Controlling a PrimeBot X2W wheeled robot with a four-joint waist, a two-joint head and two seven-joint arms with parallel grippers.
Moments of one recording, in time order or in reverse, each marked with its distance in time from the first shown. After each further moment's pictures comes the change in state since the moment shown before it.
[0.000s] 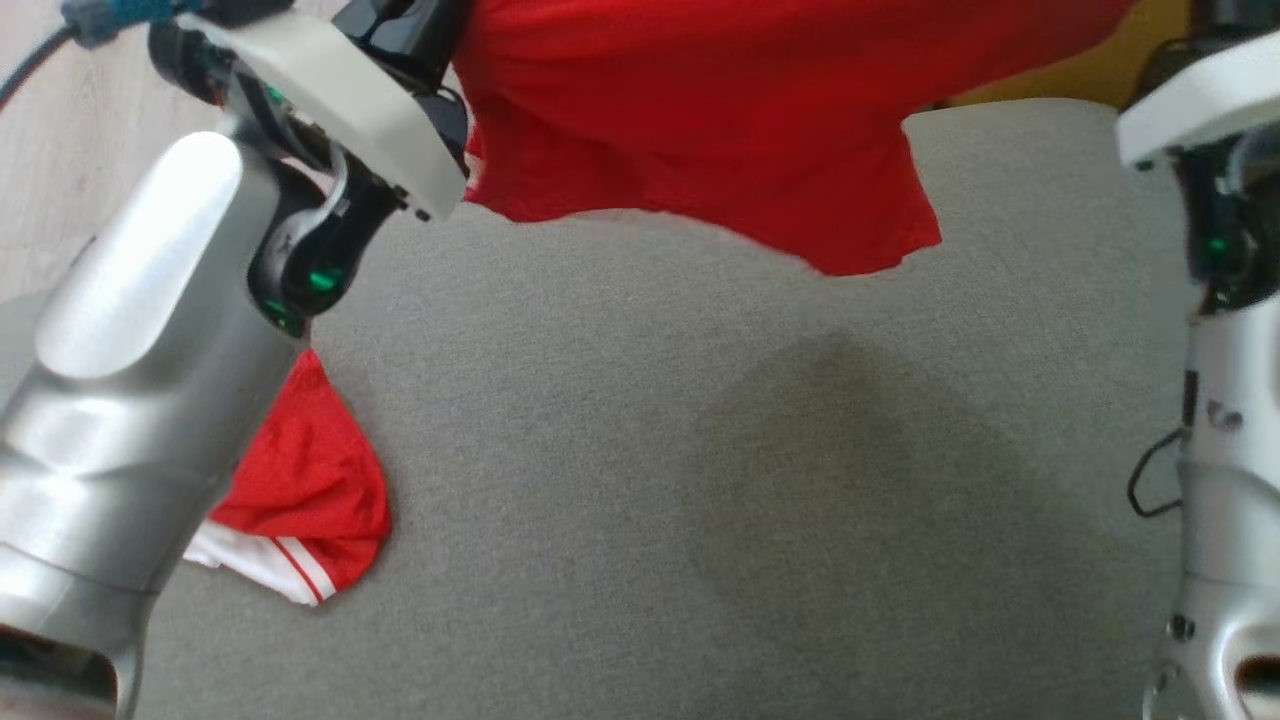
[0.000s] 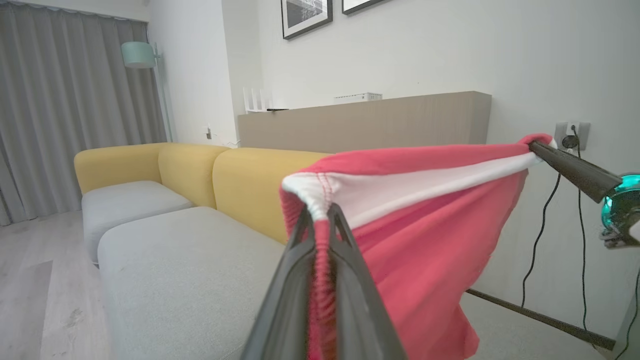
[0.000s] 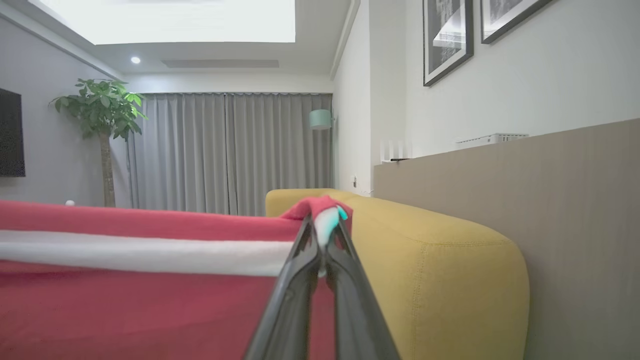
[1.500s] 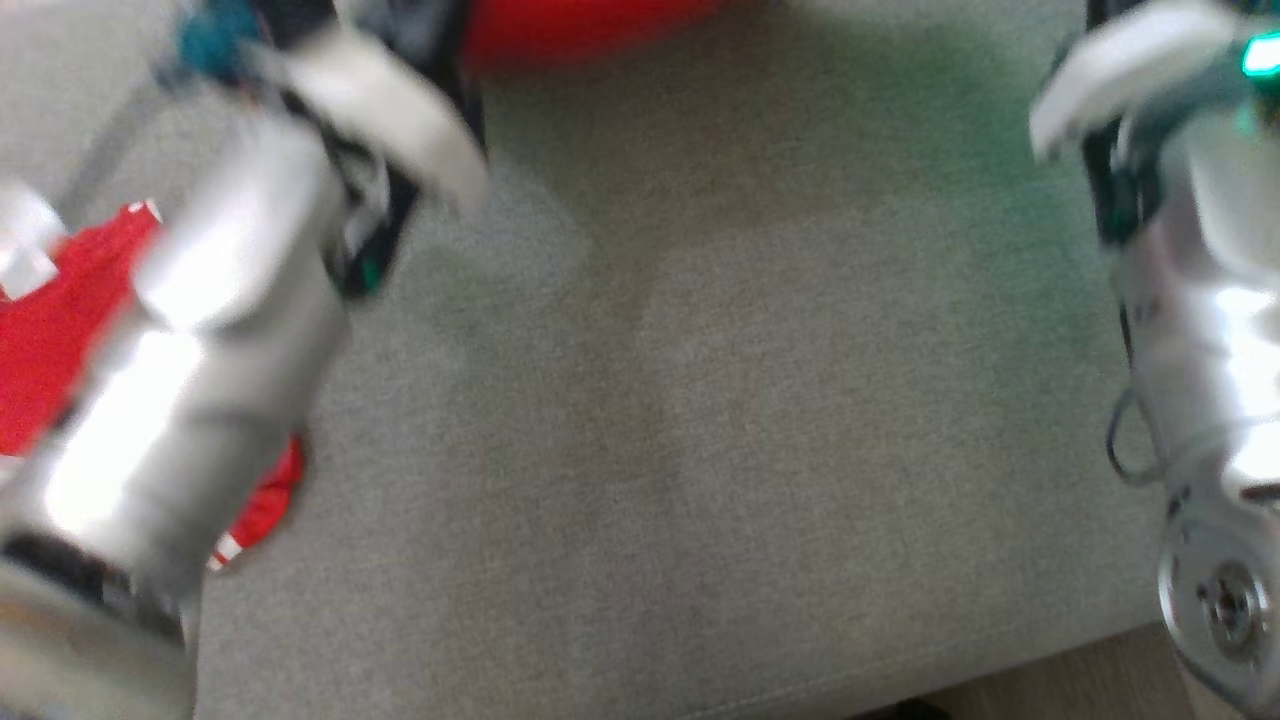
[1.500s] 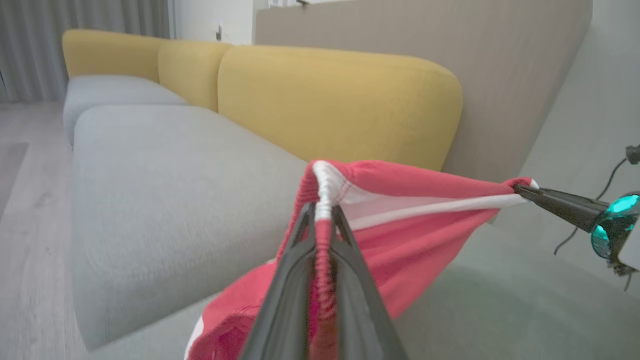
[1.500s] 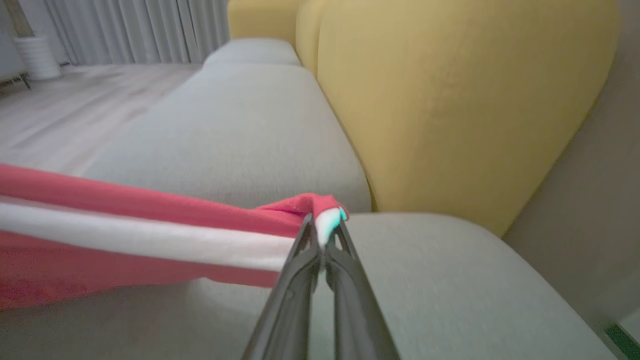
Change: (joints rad) left arm -0.133 -0.112 -0.189 0.421 0.031 -0.030 -0.374; right arm -0.347 0.000 -0.021 0.865 -0.183 0.000 -0.354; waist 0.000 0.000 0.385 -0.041
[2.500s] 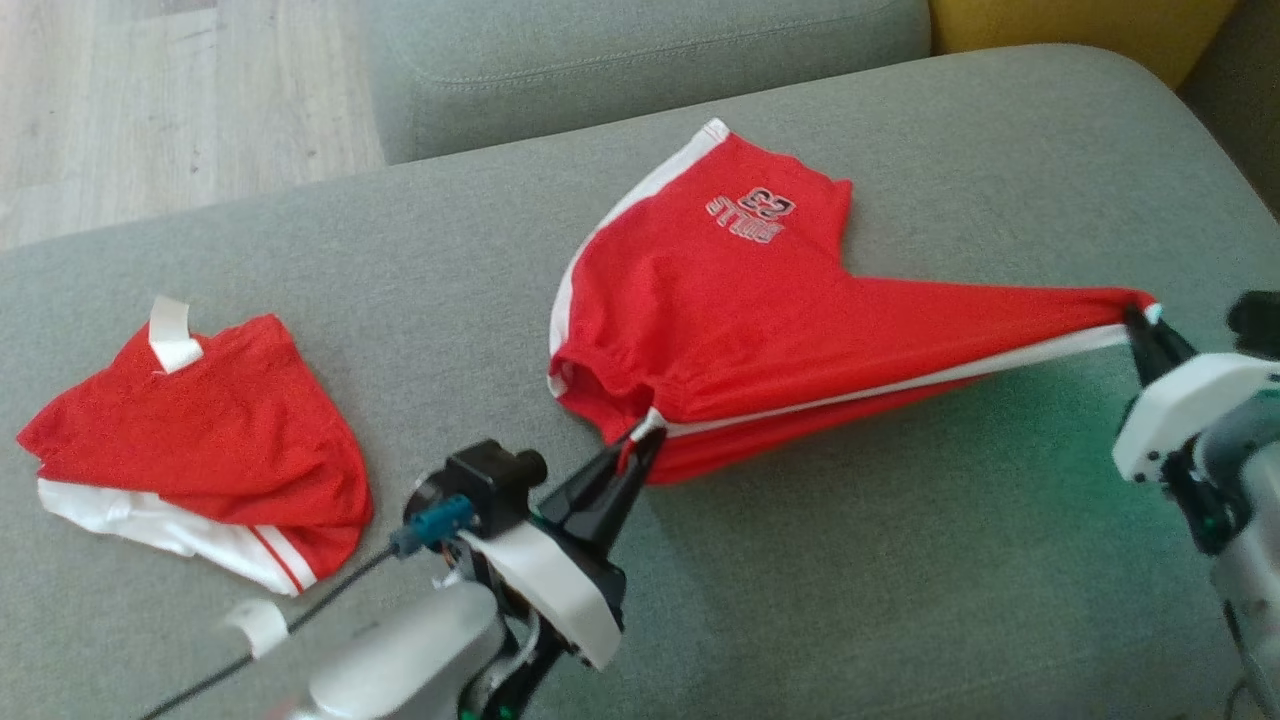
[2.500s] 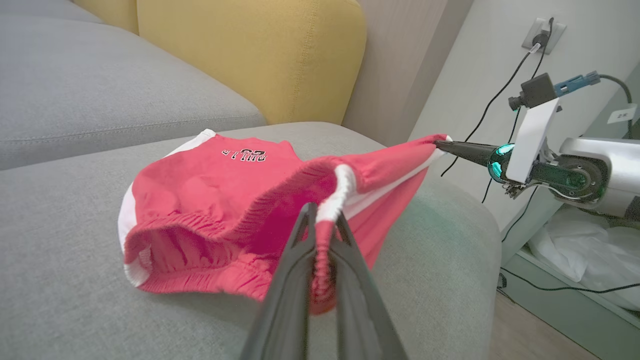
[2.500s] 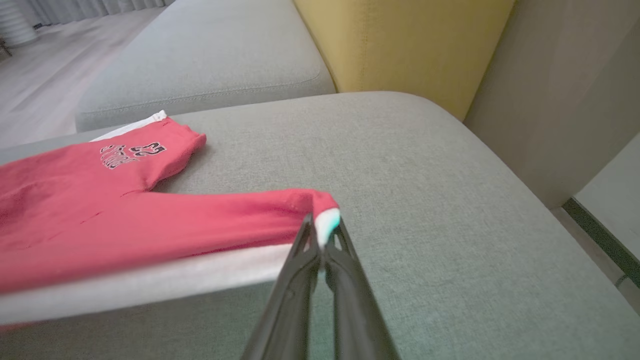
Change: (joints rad) left arm 0.581 0.058 -0.239 -0.392 -0.075 0.155 -0.015; right arm 0.548 -0.253 0.299 -0.222 0.450 0.000 0.213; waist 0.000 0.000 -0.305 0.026
